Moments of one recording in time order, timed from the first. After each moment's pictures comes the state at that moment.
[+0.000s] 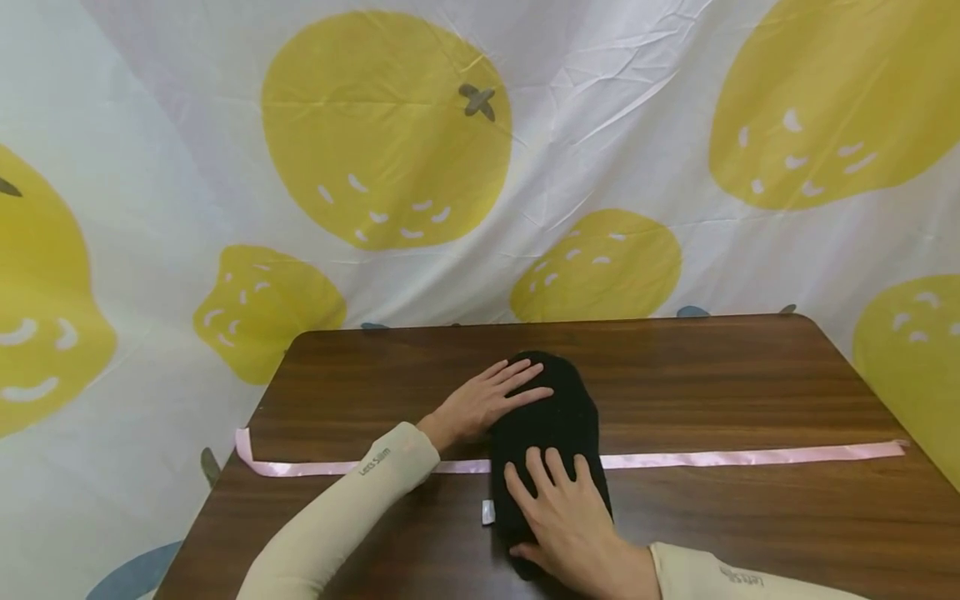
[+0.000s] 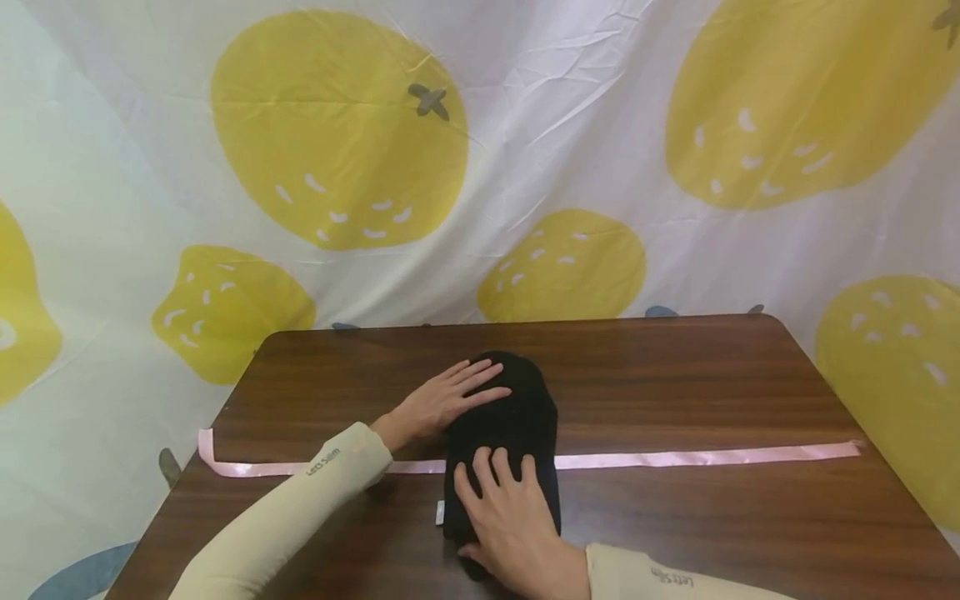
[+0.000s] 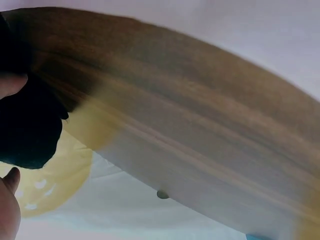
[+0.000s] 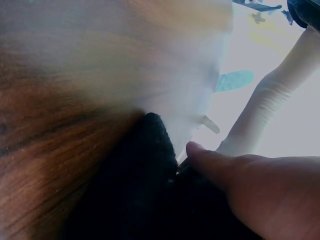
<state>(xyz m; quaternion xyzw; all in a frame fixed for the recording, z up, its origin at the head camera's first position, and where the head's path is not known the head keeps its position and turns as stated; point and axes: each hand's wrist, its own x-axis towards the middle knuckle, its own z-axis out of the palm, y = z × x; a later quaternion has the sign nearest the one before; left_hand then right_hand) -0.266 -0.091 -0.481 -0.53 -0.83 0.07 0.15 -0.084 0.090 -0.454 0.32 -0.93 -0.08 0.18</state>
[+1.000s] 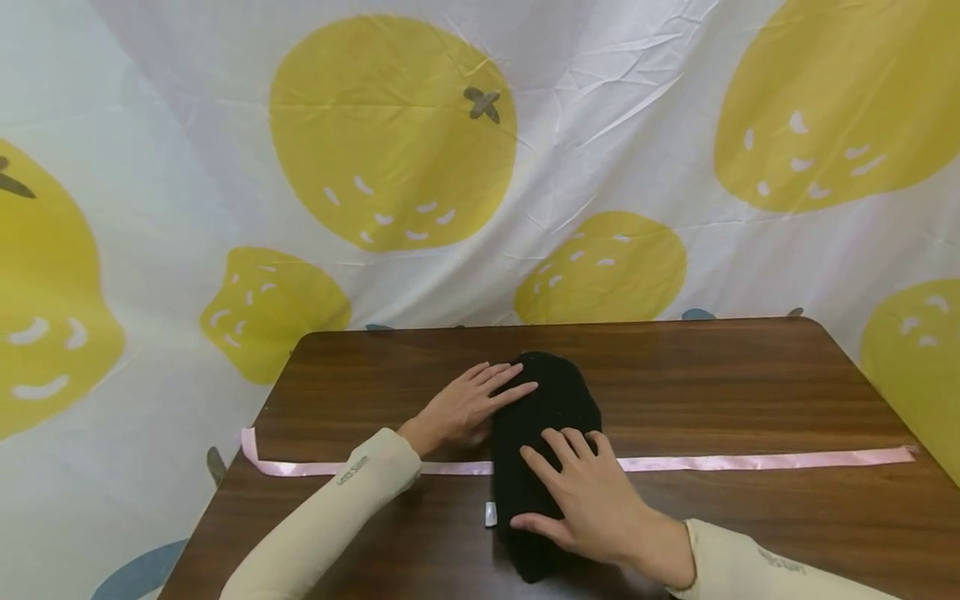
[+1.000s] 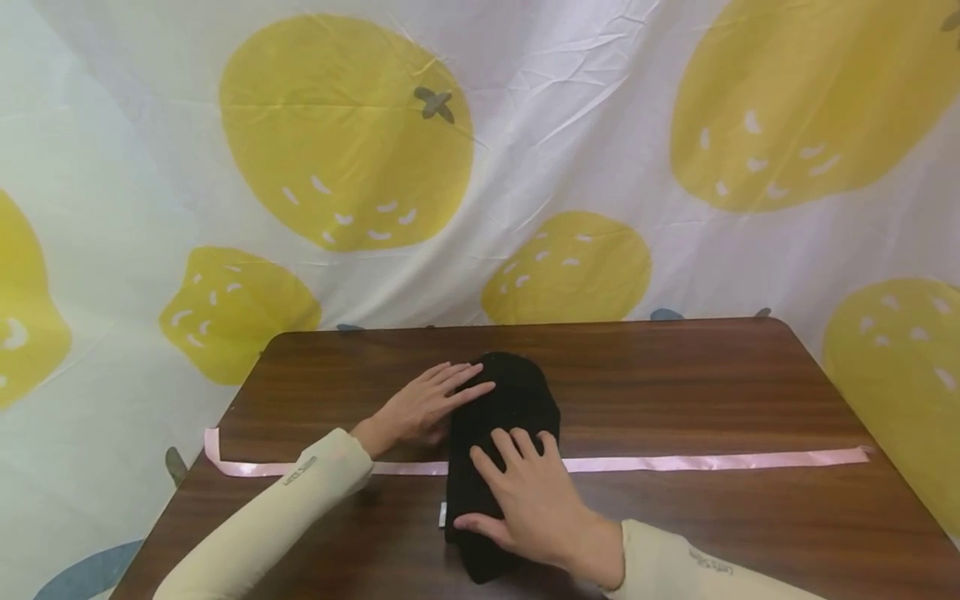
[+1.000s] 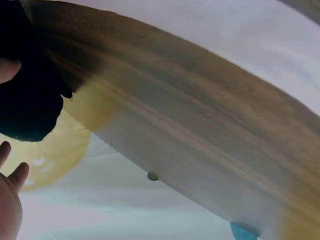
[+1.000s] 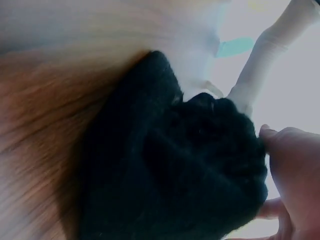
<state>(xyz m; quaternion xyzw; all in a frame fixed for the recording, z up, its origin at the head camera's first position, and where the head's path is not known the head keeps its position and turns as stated) -0.256 -0.115 -0.470 -0.50 -0.85 0.08 0.15 -0.106 0.114 -0.437 0.35 -0.92 0.02 0.20</state>
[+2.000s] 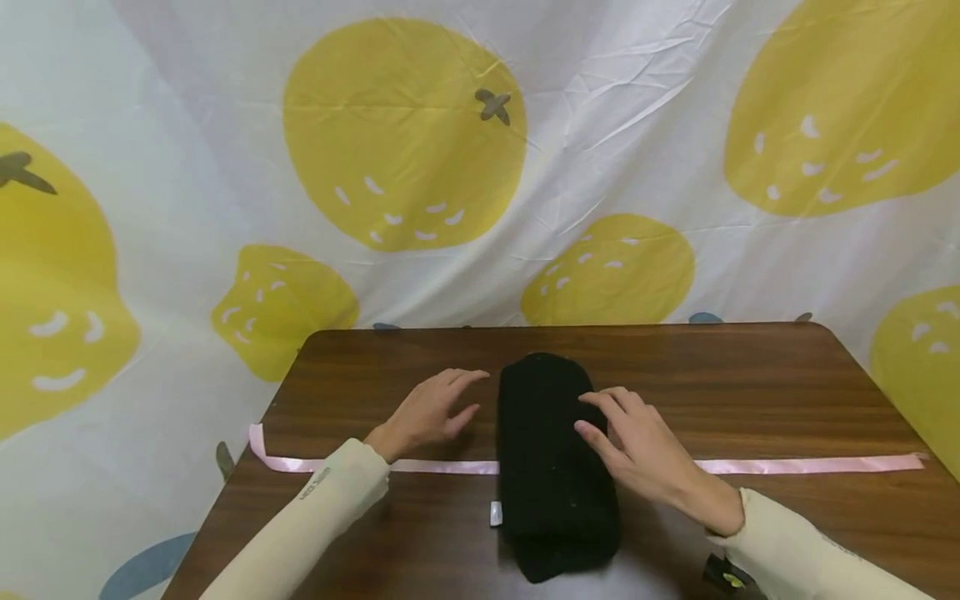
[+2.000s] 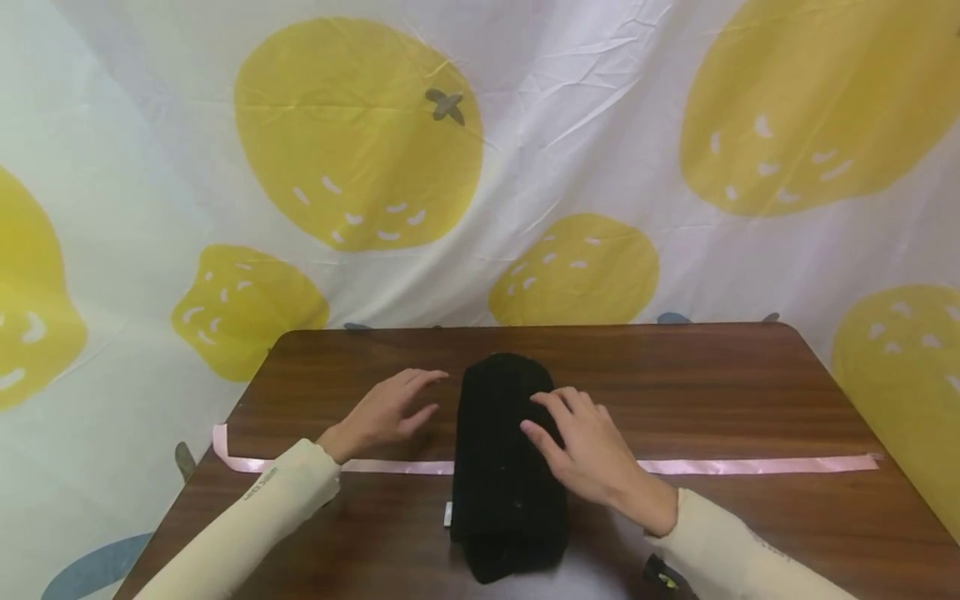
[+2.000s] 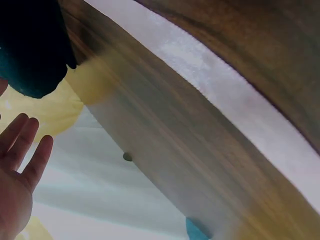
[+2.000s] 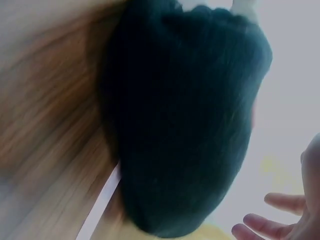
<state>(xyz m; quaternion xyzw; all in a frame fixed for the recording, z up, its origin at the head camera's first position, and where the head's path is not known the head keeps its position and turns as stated) -0.240 -0.160 -0.460 -0.41 -0.88 -0.17 0.17 -0.148 0.164 -0.427 0.27 -0.91 0.27 0.19</state>
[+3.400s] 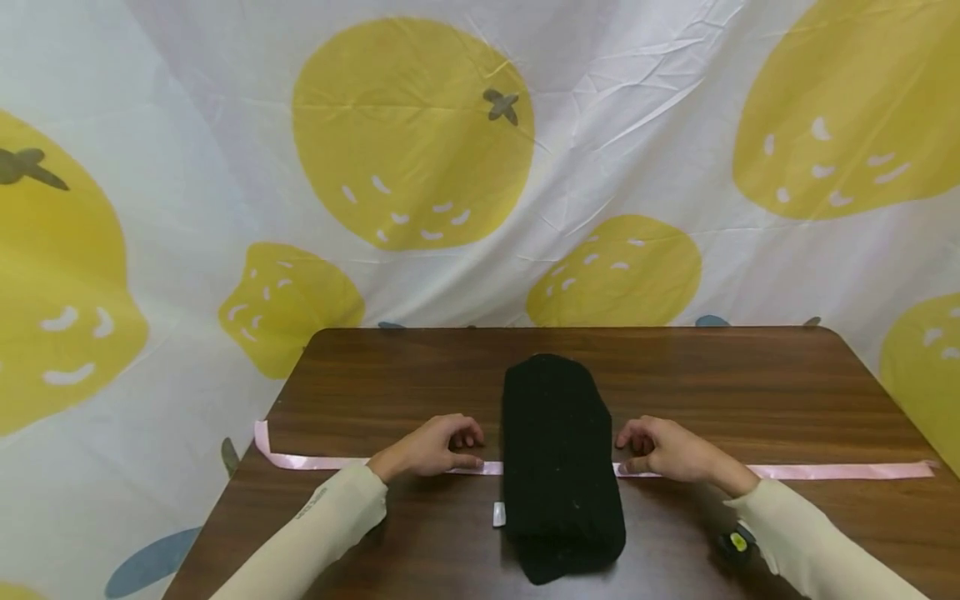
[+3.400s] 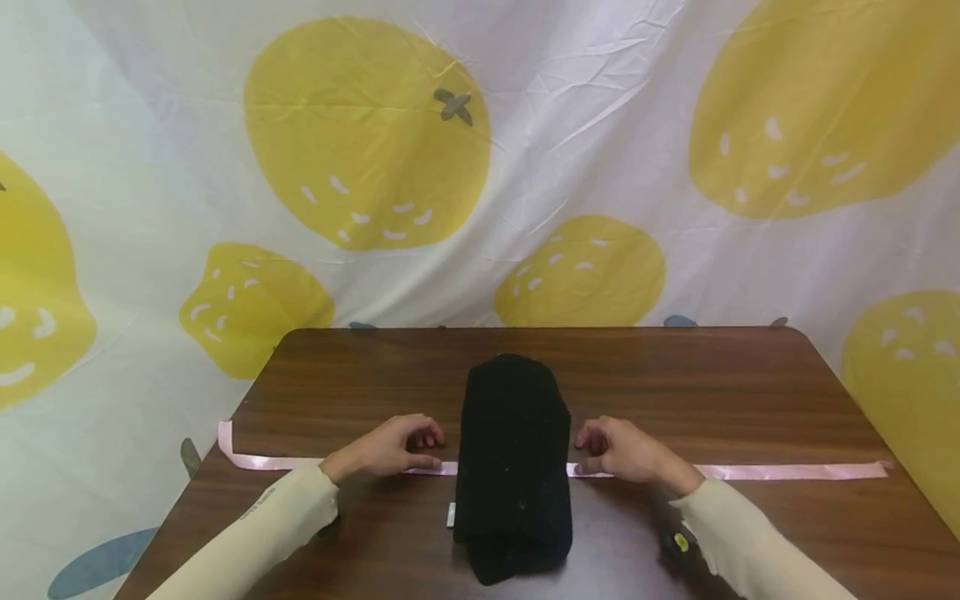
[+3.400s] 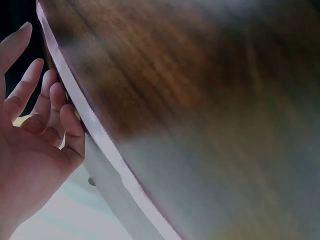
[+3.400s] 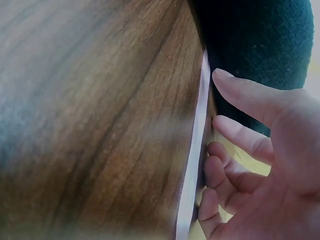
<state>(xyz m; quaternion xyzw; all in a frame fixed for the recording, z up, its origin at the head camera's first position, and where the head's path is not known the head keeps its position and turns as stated) -0.218 -0.170 -0.494 -0.35 -0.88 -0.31 -0.10 -0.200 0.230 -0.482 0.29 -0.88 0.36 -0.12</state>
